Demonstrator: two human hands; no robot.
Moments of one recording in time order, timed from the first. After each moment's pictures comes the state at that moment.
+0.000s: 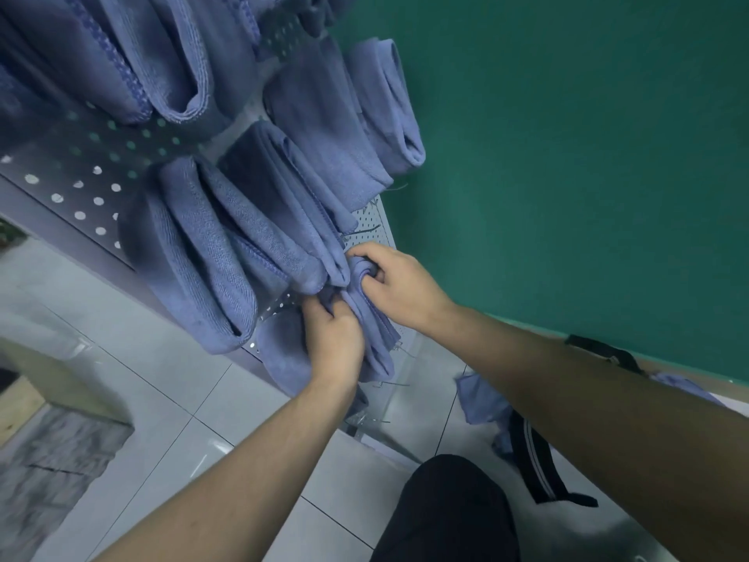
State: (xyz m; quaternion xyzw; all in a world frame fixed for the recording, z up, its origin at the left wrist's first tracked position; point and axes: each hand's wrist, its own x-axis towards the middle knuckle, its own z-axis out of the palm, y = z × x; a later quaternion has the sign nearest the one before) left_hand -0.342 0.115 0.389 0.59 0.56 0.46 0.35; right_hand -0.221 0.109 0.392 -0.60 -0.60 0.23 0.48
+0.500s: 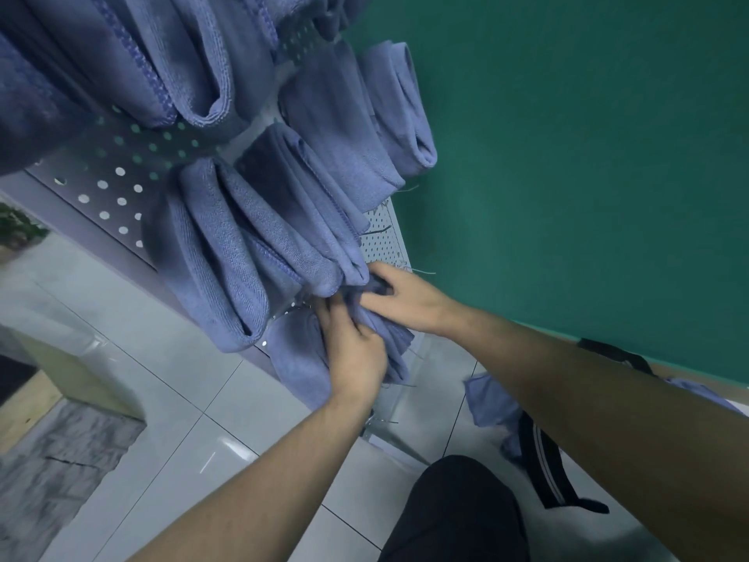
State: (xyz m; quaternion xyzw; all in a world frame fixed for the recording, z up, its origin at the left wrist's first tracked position) left_hand -0.348 0.102 0.371 0.71 0.53 0.42 0.21; right_hand -0.220 0.112 0.384 -0.58 -0.57 0.40 0.42
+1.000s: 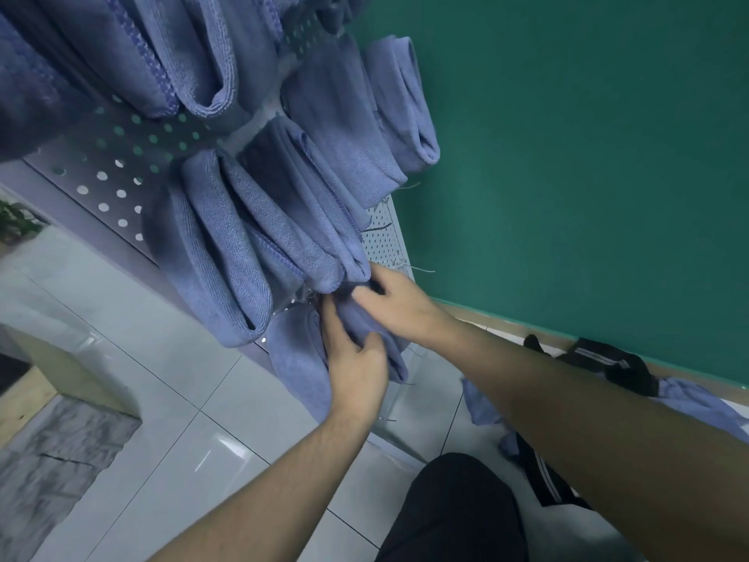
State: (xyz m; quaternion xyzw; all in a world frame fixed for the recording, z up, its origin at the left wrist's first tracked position) left_hand -0.358 0.086 0.364 0.63 0.52 0.43 0.38; right_hand -0.245 0.111 0.383 -0.59 -0.54 0.36 0.48
